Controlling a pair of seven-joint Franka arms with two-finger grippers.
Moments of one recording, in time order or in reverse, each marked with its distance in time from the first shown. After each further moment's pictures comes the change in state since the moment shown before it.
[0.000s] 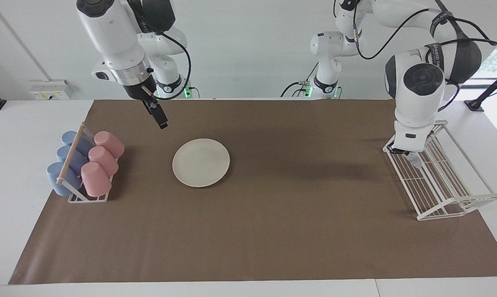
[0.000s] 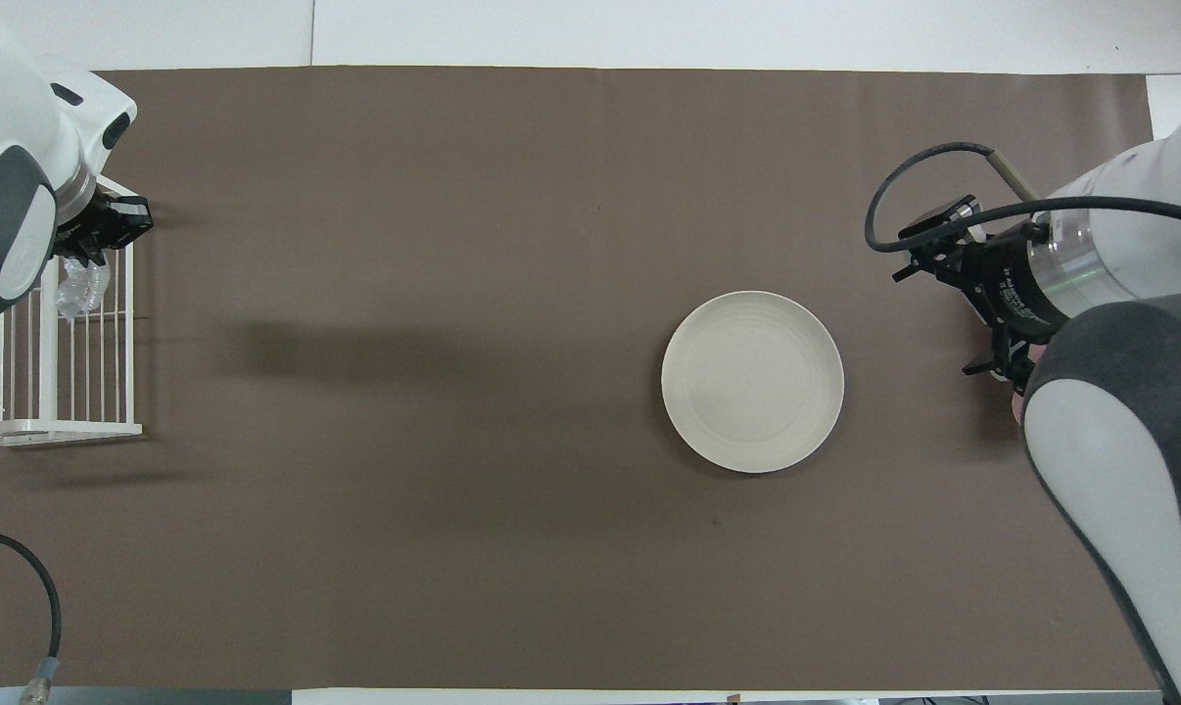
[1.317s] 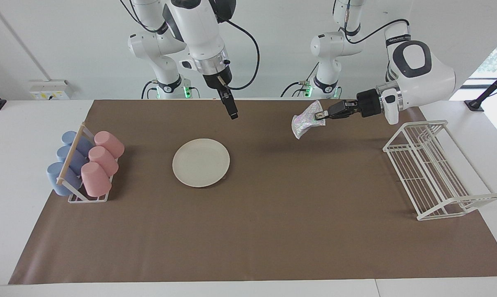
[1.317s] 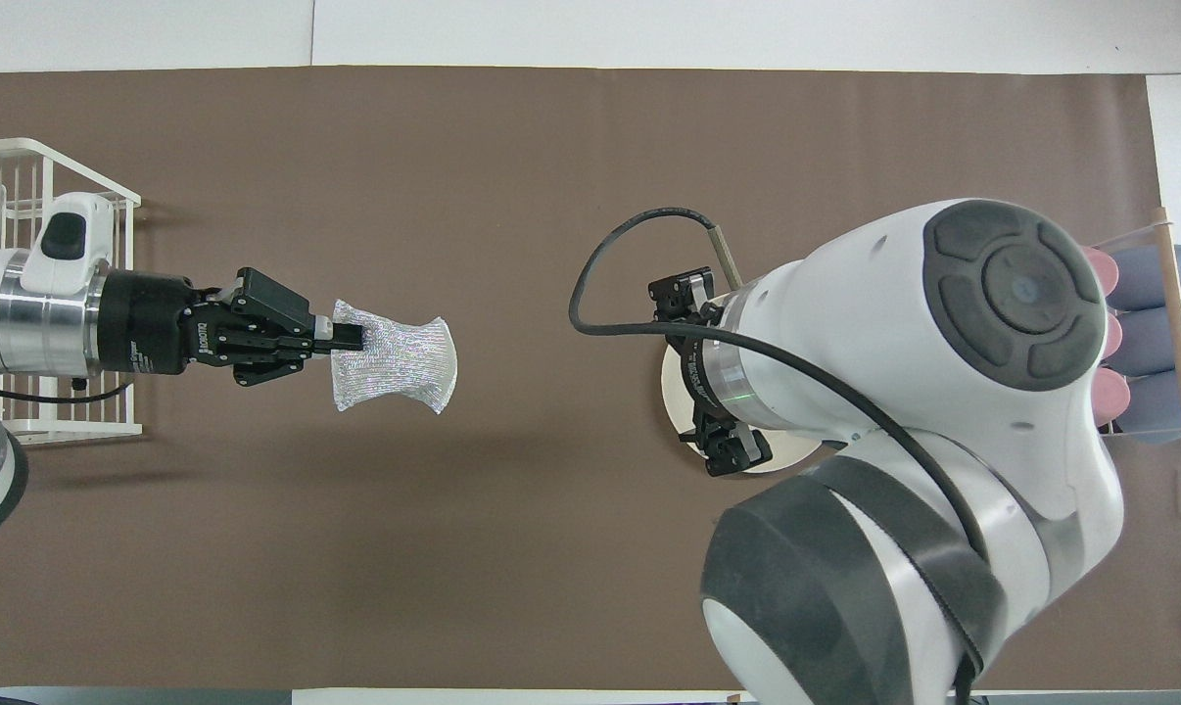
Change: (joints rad) left arm 0.116 -0.312 0.017 -0.573 -1.519 0.030 0.448; right arm 0.231 0.011 0.070 -0.076 0.160 0.225 0.495
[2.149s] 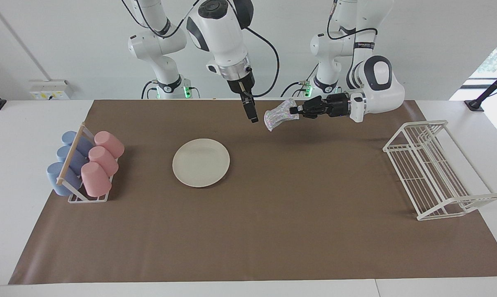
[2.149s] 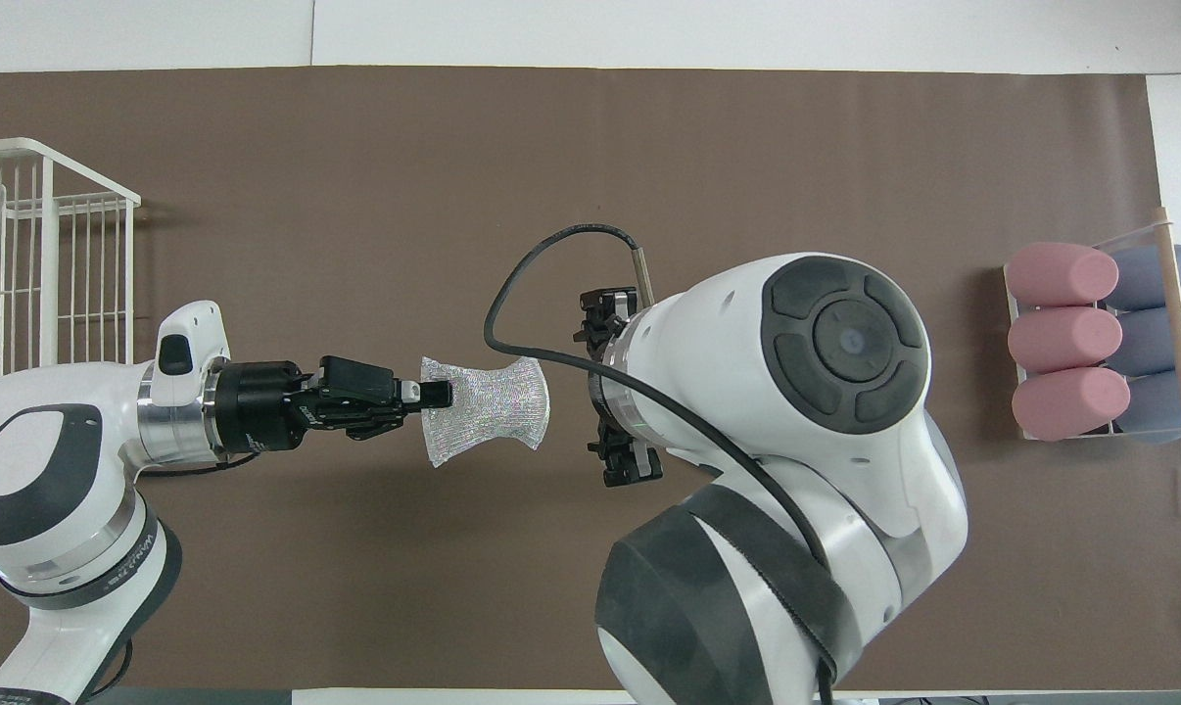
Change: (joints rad) left arm -0.092 -0.076 -0.019 -0.290 -0.365 0.065 0.354; right arm 0.099 0.053 -0.003 -0.006 0.007 0.123 0.269
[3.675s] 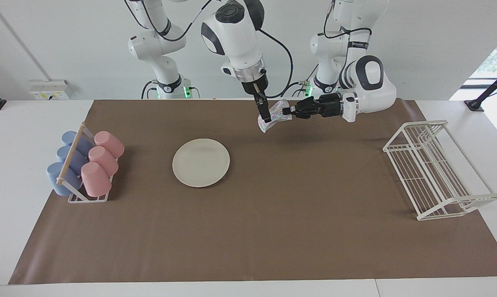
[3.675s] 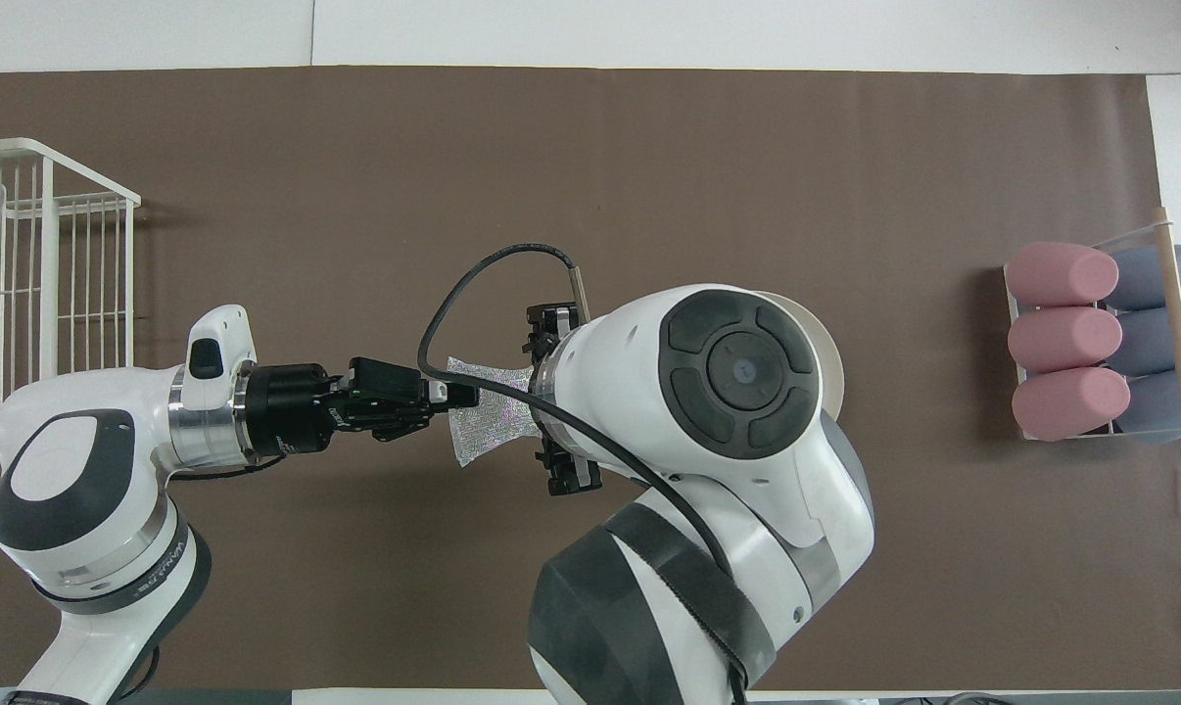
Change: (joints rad) left arm -0.055 -0.001 0.000 -0.008 -0.040 0.059 0.002; right arm 0.075 0.057 -0.005 0.020 -0.003 0.079 0.044
